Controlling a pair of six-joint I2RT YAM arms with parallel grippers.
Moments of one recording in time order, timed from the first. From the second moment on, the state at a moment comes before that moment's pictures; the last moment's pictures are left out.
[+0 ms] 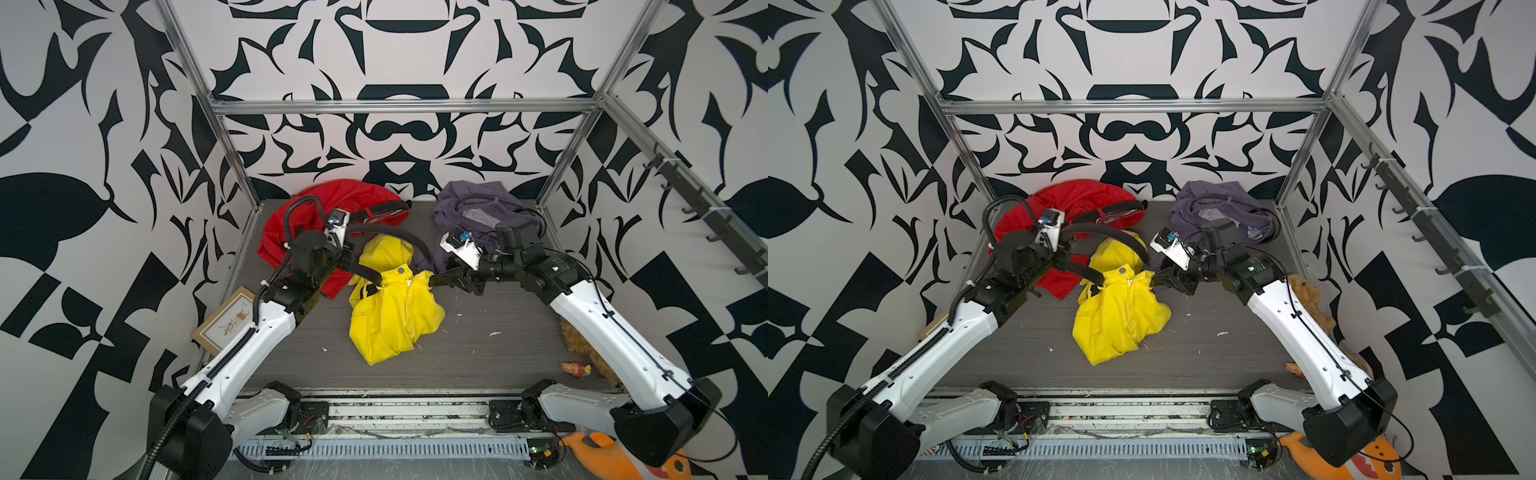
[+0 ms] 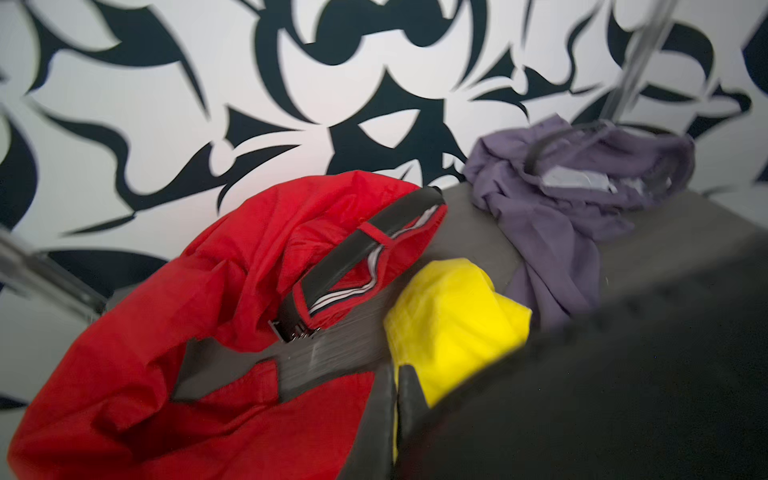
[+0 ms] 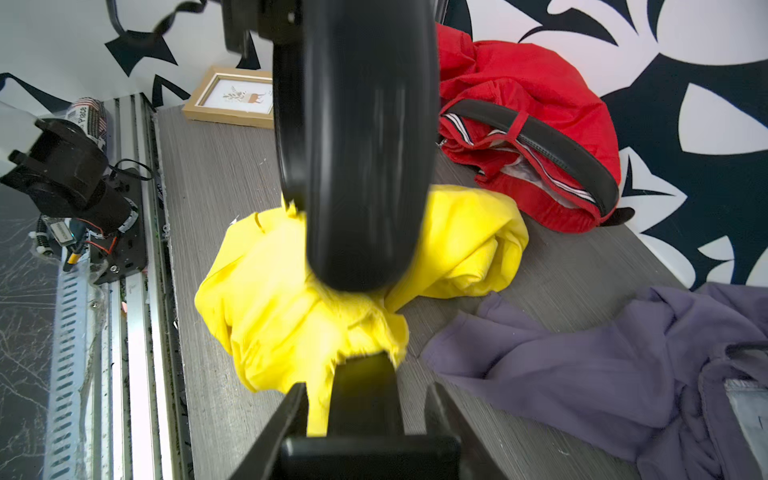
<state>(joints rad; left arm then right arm) -0.37 1.10 0.88 -0.07 -0.02 -0.02 0.43 1.19 1.25 -0.77 -0.55 -0.45</state>
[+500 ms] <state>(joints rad) -0.22 1.25 0.94 -0.24 0.19 -0.30 0.42 1.22 1.26 -0.78 -0.51 -0.41</state>
